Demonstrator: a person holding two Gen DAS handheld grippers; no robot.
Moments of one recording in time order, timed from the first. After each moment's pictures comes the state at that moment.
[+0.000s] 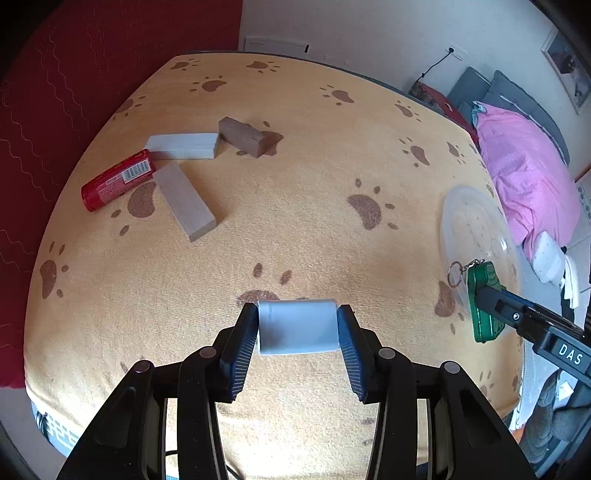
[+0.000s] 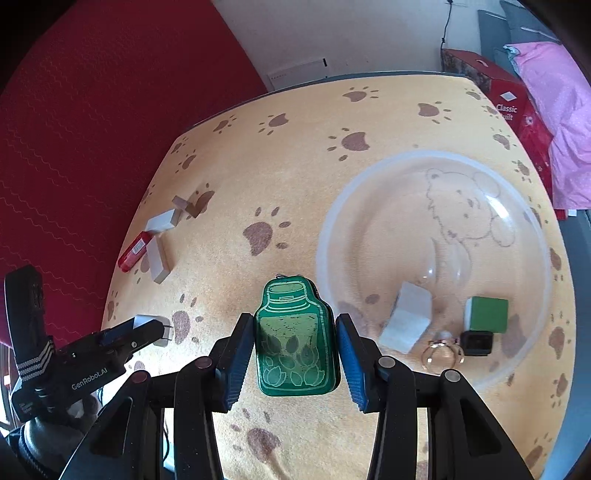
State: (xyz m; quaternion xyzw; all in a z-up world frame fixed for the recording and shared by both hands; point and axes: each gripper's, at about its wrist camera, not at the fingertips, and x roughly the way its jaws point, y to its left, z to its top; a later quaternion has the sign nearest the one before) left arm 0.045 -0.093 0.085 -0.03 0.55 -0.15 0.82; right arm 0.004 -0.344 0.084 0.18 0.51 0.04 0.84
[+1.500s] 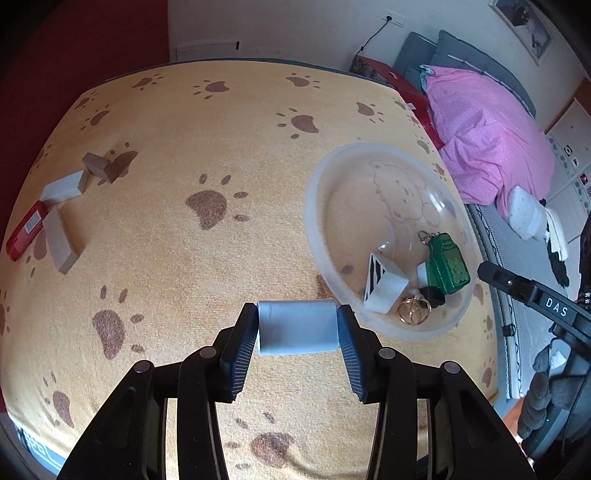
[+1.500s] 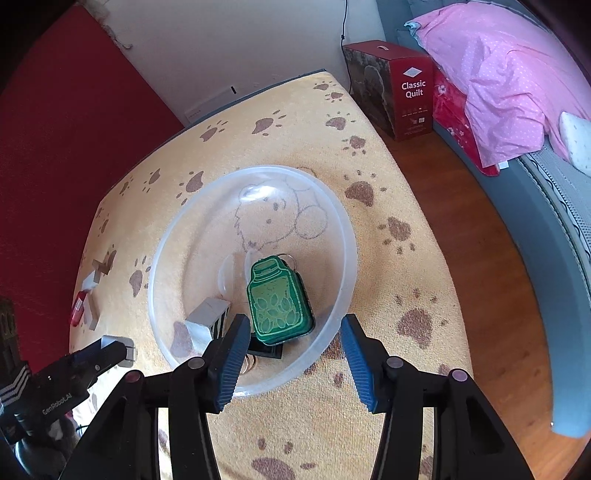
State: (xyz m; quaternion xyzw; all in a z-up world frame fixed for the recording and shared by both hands) left arm 0.024 -0.237 0.087 0.02 0.55 -0.22 0.81; right arm -0.041 -0.494 0.063 0.24 0.49 -0.07 0.84
